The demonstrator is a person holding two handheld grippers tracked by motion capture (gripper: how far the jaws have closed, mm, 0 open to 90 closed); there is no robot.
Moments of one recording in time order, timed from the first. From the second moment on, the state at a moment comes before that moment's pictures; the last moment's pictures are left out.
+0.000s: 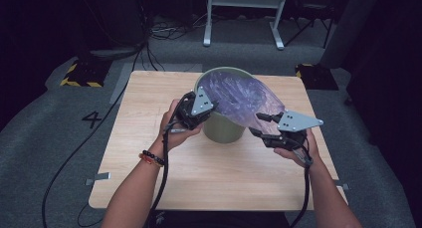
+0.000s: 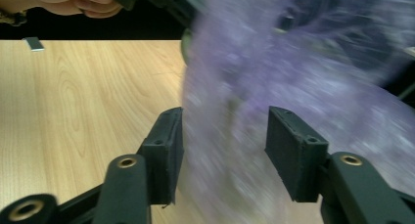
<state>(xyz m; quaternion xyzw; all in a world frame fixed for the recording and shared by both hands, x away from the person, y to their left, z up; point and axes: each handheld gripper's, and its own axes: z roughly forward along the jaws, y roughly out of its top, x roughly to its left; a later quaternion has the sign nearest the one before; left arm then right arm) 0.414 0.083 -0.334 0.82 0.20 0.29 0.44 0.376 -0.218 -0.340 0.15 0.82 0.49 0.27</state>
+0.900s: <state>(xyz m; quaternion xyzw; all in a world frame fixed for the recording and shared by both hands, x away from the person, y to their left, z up) 0.405 0.122 -0.343 0.82 0.20 0.28 0.45 0.378 -0.230 -0.317 0.19 0.79 0.50 0.31</state>
